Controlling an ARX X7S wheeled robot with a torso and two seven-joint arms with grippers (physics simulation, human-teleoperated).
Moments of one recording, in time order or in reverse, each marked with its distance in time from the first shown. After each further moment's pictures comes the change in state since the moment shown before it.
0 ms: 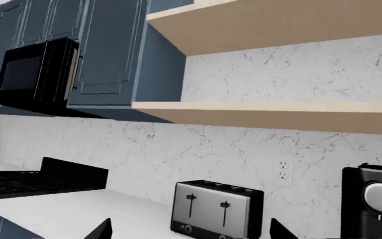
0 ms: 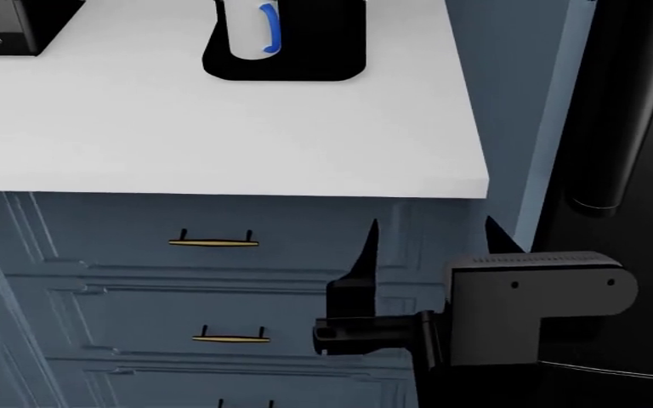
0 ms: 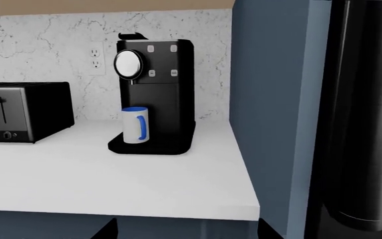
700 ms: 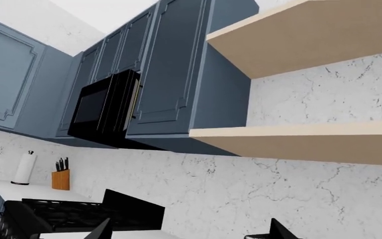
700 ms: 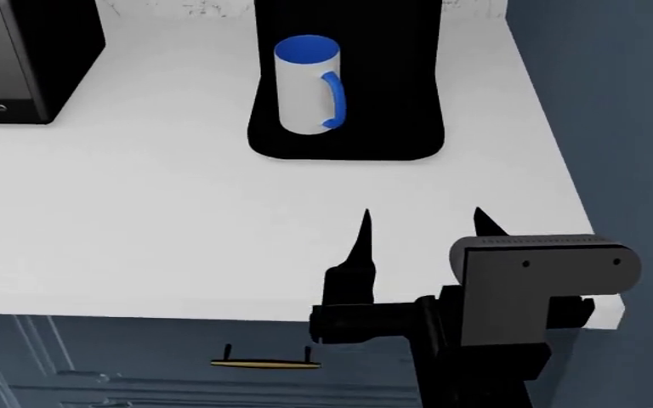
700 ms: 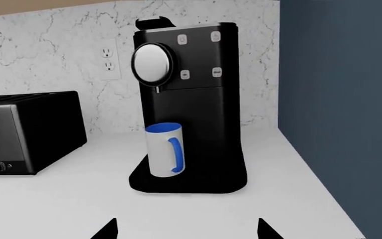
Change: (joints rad) left arm 0.062 0.072 -0.133 0.065 0.153 0.147 -0.021; right arm 0.045 0.005 0.043 0.025 0.112 0.036 -0.010
